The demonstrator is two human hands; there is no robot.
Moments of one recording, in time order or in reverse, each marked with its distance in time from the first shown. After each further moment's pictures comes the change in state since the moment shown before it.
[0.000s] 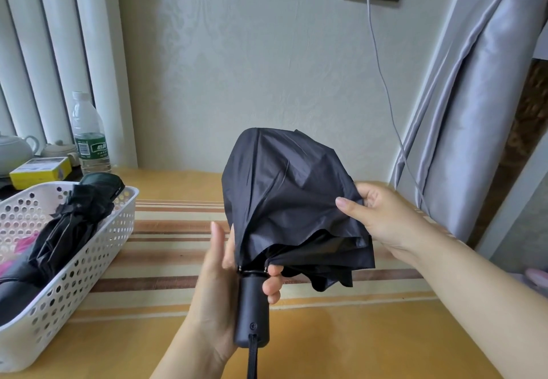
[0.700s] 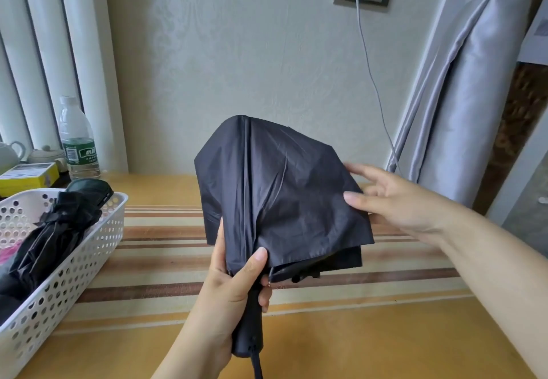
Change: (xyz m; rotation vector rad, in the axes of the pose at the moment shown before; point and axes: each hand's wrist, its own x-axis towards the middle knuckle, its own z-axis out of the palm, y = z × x) left_hand 0.005 -0.010 -0.003 0.484 0.096 0.229; right_hand -0.003 -0.031 -0.035 -0.124 -0.135 0.129
